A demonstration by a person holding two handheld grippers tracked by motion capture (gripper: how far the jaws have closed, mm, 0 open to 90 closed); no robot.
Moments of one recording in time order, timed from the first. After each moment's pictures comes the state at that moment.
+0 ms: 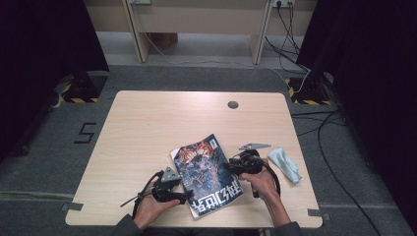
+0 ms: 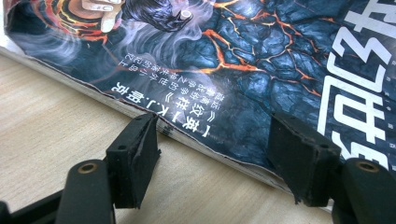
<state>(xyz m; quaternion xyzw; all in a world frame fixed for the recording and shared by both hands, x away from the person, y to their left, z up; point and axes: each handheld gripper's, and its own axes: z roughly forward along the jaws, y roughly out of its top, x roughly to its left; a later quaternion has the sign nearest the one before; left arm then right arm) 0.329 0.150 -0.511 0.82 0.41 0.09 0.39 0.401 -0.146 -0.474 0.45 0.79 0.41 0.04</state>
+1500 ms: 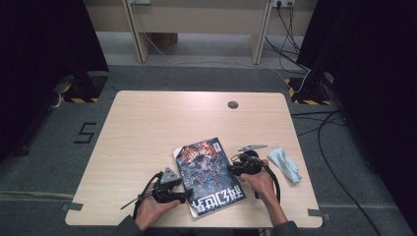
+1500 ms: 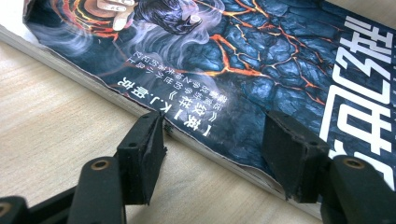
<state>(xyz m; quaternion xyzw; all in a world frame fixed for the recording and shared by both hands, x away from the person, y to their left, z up) 0.326 0.149 -0.514 0.81 0.41 0.10 0.40 0.409 -0.148 -0.493 0.48 0.80 0.34 0.05</state>
